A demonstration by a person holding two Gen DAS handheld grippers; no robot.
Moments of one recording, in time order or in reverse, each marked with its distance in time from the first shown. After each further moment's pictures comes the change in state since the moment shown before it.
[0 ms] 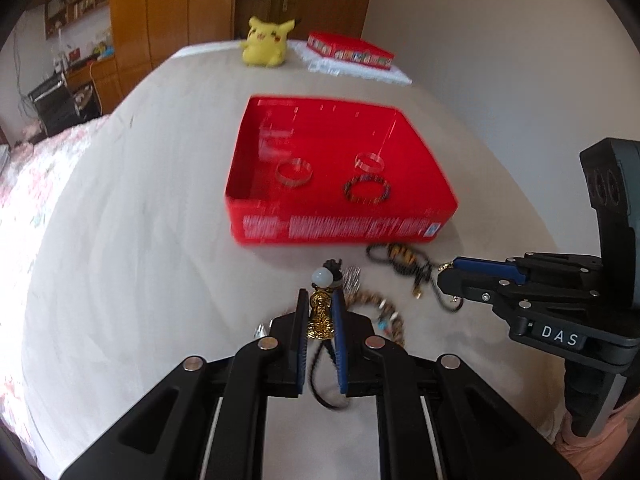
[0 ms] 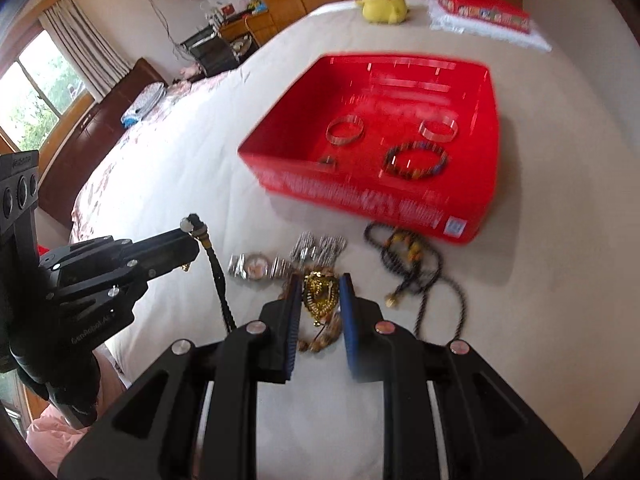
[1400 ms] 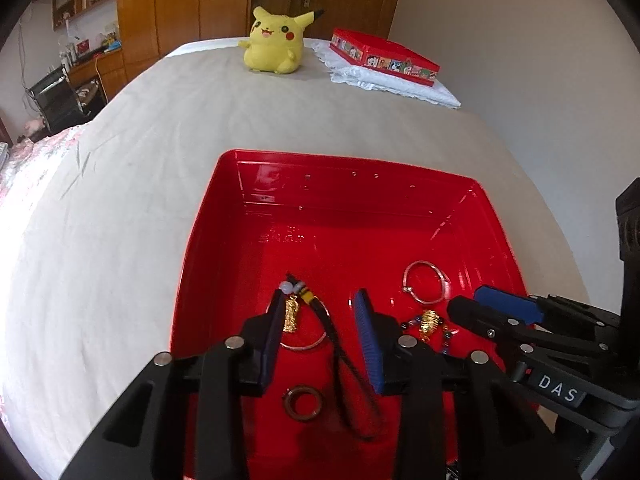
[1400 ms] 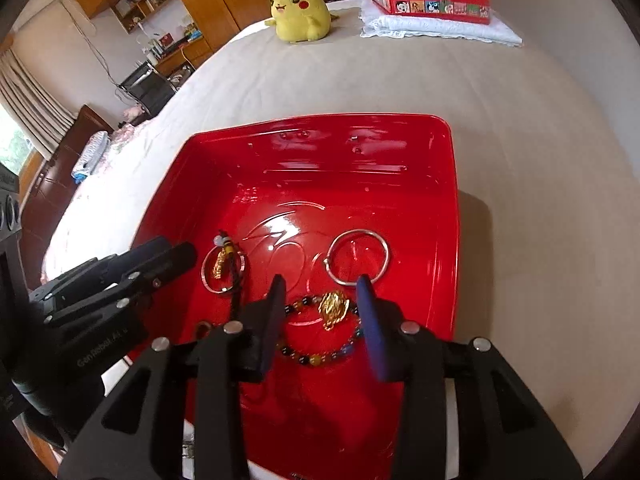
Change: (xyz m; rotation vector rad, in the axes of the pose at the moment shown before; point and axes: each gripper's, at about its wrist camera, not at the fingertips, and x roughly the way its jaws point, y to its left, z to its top) left arm 0.146 0.014 0.141 -0.069 0.007 0.052; right arm 0.100 -0.102 0.127 0.166 -0.025 -0.089
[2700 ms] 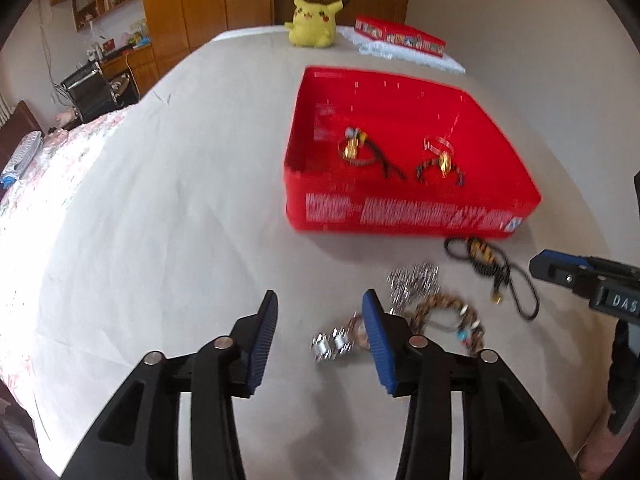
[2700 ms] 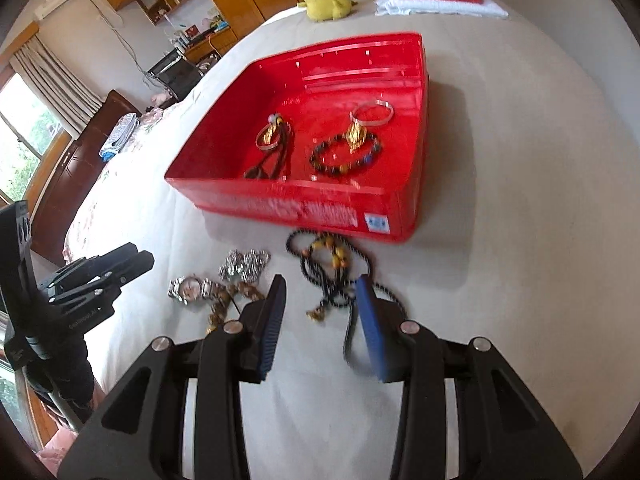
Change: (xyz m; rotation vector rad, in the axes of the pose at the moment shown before) left arm -0.094 0.038 -0.156 0.021 0.046 0.103; right arm -0.062 0.007 -0.142 -0.028 0.044 0.077
